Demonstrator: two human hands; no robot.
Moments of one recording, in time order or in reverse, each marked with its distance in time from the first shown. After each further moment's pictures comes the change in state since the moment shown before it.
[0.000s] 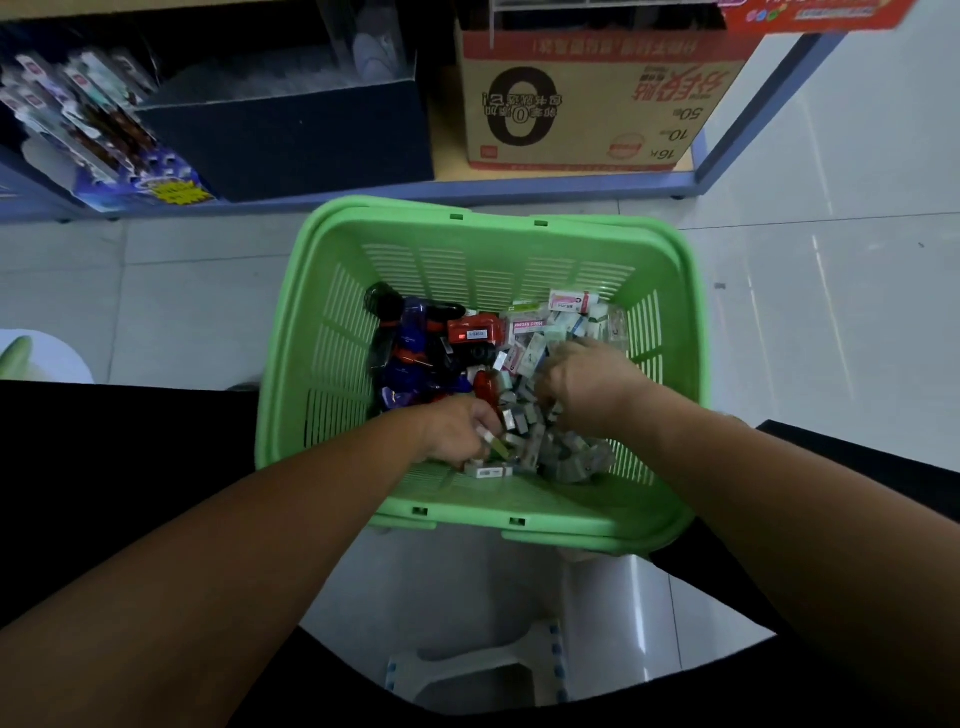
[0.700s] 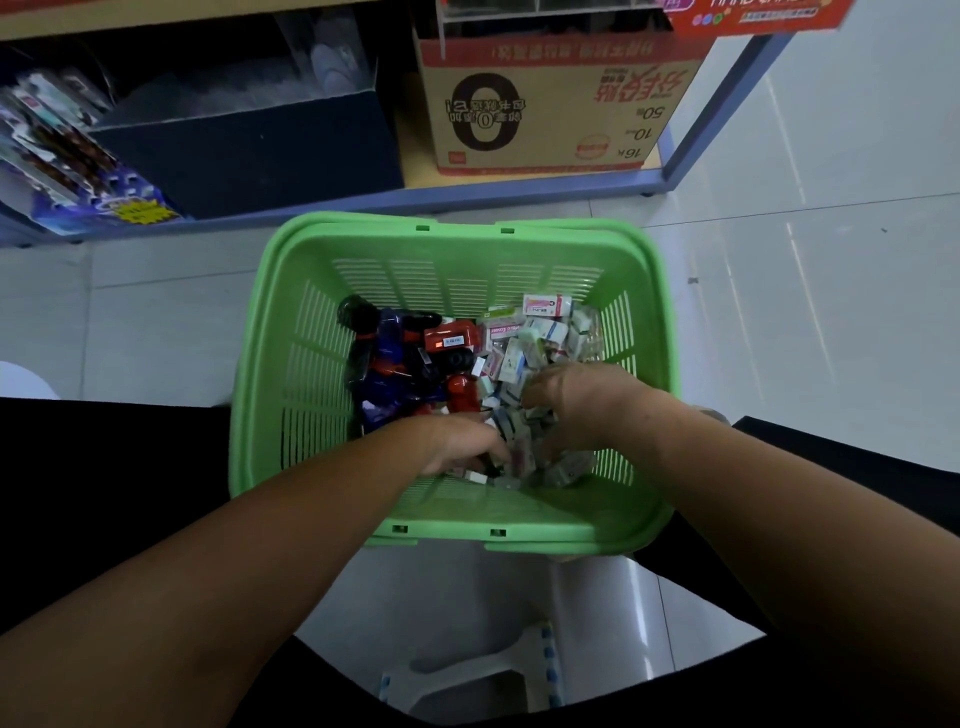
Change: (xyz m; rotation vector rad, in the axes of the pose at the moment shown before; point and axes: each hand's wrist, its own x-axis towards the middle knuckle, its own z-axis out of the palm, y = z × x) left_hand 0.020 0.024 0.018 -0.257 -0.127 -0.171; right_hand -0.018 0.005 -0.007 0.184 -0.153 0.058
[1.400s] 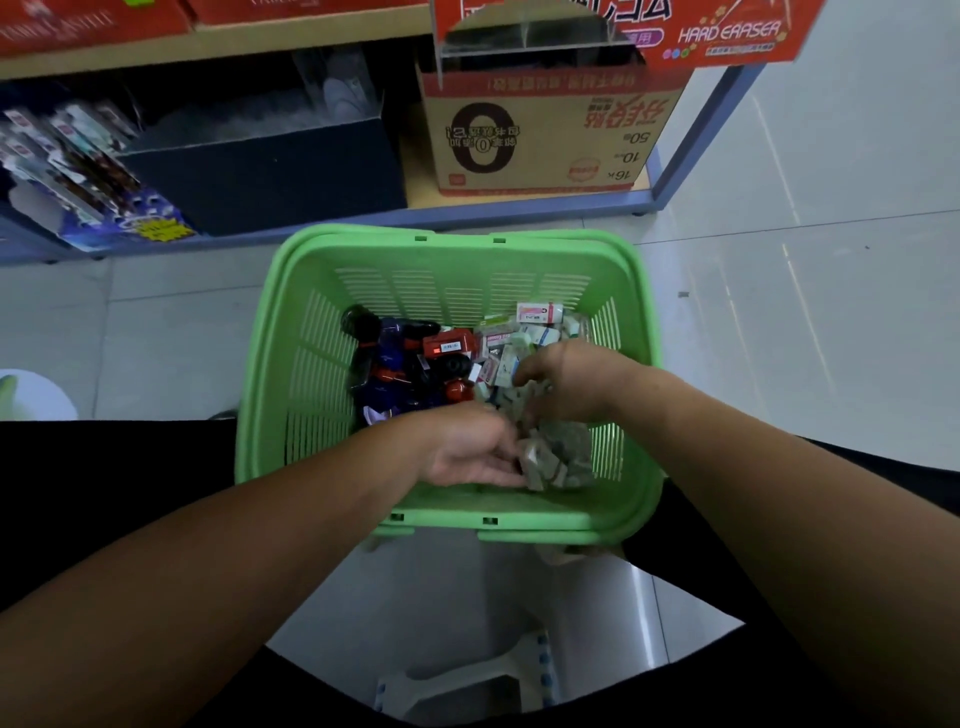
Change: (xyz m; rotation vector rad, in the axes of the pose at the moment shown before) left_hand -0.047 0.018 0.014 -0.487 -0.178 0.125; right_hand 0.002 0.015 -0.011 0.327 0.171 0.023
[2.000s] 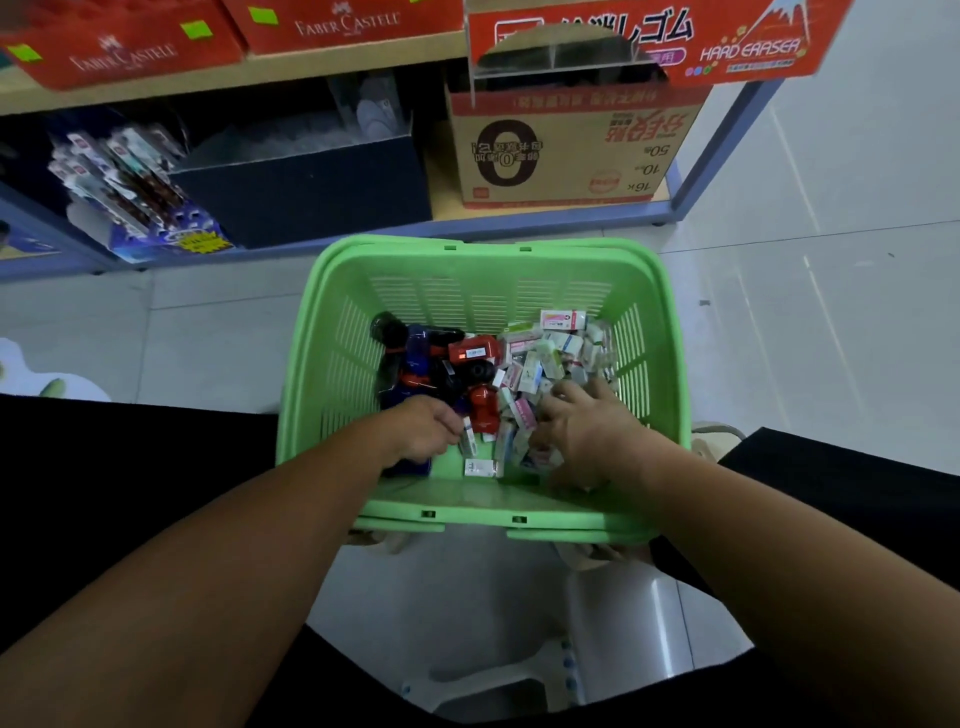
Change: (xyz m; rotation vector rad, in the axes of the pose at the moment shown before) left_hand -0.010 -0.016 -0.085 0.583 0.428 0.047; right_hand -0.006 -0.010 0.061 -0.533 -0.081 -0.088
